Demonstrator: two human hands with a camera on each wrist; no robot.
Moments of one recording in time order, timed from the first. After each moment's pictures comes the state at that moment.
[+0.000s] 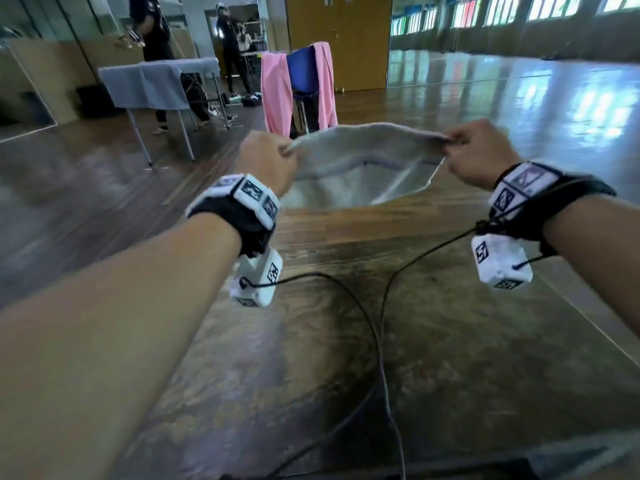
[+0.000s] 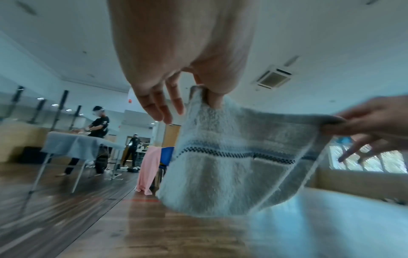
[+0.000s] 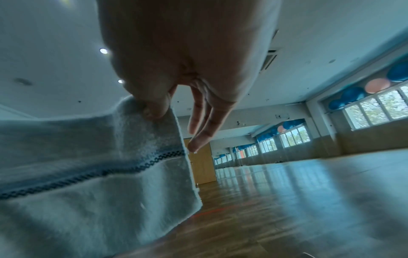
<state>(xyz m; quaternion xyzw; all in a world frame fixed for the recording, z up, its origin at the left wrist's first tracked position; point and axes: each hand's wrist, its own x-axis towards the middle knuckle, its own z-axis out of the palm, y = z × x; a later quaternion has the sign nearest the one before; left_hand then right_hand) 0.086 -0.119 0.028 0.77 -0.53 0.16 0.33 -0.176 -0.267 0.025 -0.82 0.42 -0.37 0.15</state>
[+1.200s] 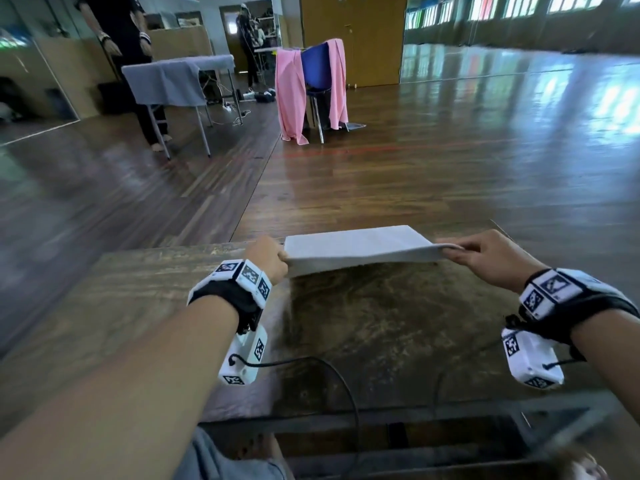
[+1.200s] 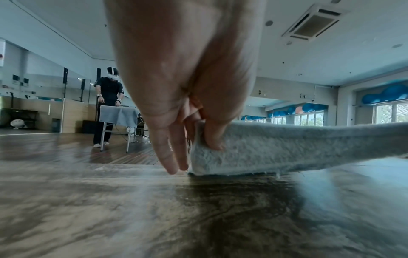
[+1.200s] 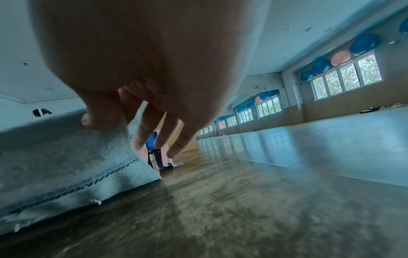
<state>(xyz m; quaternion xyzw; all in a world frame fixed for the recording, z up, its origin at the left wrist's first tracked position) 0.062 -0.007 -0.056 0.87 -0.45 -0.13 0.15 -0.245 -0.200 -0.092 -0.84 0.37 -0.24 0.31</state>
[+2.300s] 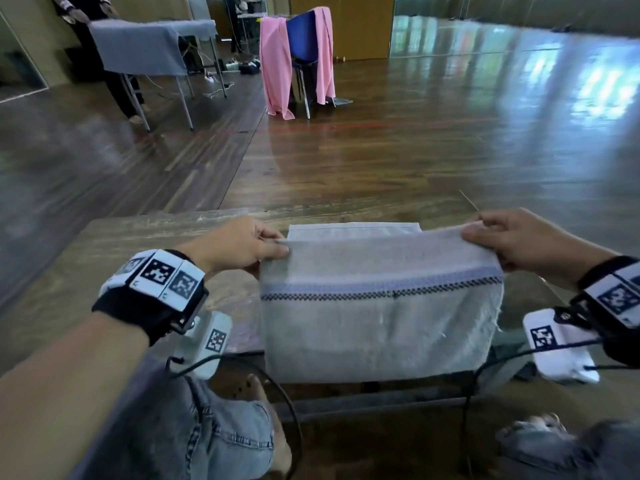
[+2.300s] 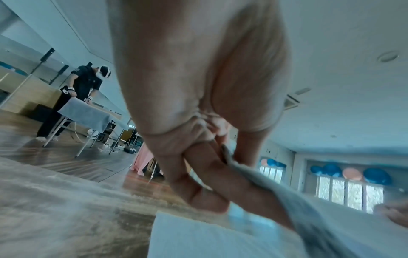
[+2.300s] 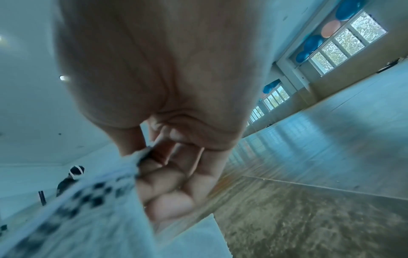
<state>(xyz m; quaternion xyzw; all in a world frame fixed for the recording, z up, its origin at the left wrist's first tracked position) 0.011 0.077 -0.018 0.74 -0.50 -0.35 0.29 -0.333 -0.118 -0.040 -0.76 0.44 -0.20 0.45</state>
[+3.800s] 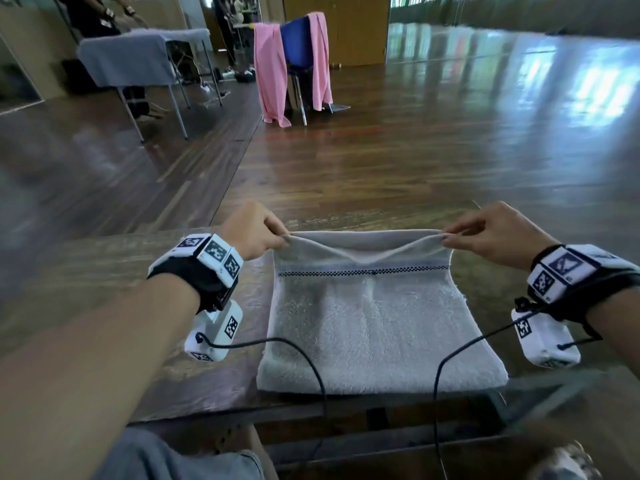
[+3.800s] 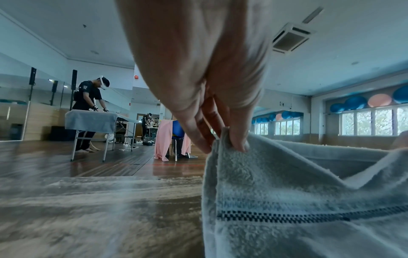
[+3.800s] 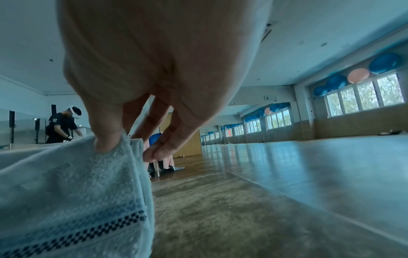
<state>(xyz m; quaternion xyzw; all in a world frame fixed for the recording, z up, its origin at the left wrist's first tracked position) 0.055 -0.027 -0.052 0.78 -0.55 -0.13 0.26 -0.280 -0.211 -0.082 -0.86 0.39 -0.22 0.25</state>
